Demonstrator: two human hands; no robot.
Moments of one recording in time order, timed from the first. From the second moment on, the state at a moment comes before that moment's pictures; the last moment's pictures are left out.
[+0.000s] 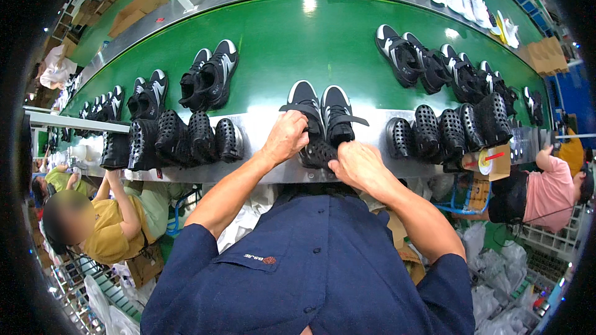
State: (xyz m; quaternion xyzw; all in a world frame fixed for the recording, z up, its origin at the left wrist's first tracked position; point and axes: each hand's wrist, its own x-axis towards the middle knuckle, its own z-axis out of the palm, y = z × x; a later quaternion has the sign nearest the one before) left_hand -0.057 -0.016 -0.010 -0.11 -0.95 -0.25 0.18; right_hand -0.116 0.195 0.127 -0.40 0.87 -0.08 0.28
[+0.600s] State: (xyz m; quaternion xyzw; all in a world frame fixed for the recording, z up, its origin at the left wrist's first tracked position) left_hand -0.043 -0.054 0.001 0.04 -0.87 -0.49 0.09; right_hand -0.087 0.123 0.002 -0.40 0.84 -0.37 -0.04
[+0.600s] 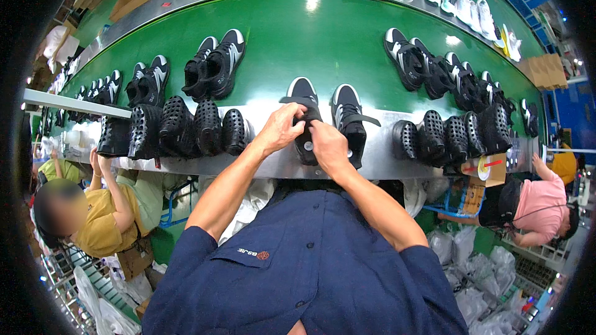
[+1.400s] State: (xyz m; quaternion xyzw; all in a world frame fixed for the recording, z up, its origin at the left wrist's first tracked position) left_hand 0.042 0.012 0.025 0.02 -0.93 -0.35 0.14; right_hand -0.106 0.220 0.056 -0.13 0.96 -0.20 0.10
